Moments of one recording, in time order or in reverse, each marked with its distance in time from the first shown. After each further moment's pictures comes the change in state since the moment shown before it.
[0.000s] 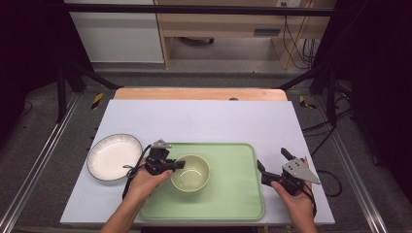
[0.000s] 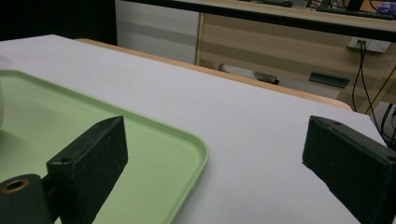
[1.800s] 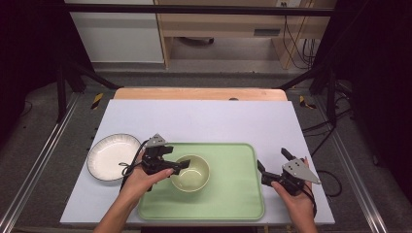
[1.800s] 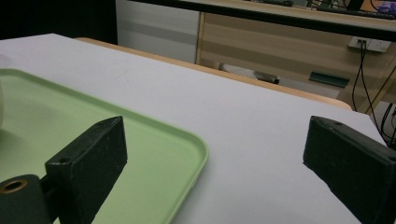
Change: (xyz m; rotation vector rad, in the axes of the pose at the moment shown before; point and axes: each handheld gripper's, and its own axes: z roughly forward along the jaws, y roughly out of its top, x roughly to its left) left arm -0.011 0.012 -0.023 -0.186 0.008 0.106; right arm 0.000 0.000 0.000 0.003 0.001 -0.001
